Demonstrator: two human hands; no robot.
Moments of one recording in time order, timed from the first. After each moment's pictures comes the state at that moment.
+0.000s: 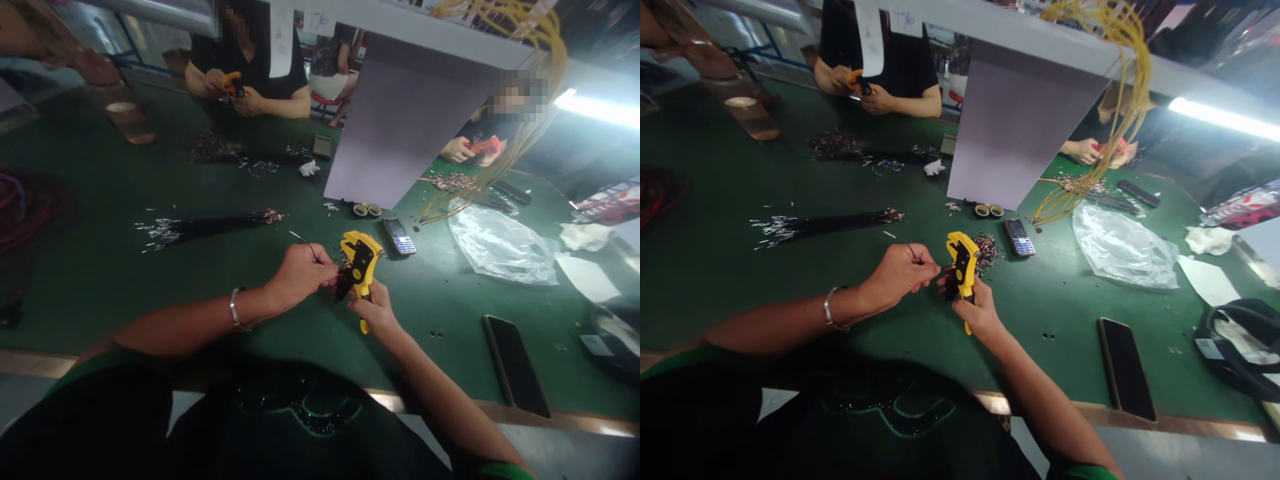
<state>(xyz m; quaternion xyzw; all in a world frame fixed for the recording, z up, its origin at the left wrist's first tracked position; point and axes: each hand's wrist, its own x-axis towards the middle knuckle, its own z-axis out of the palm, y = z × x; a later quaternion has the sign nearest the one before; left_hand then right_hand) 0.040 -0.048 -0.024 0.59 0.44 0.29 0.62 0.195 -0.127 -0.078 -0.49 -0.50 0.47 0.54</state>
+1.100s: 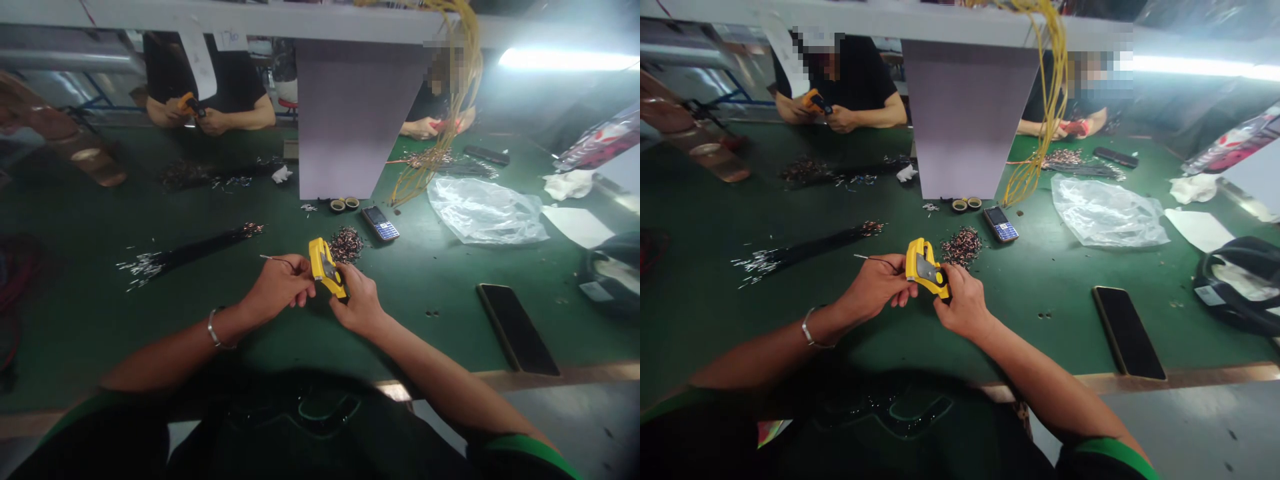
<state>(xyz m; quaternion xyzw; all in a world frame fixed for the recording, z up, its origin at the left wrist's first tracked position) 0.039 -0.043 -0.030 0.63 0.39 0.21 0.64 0.200 -0.128 -0.100 -0.58 -0.69 0.03 0.43</state>
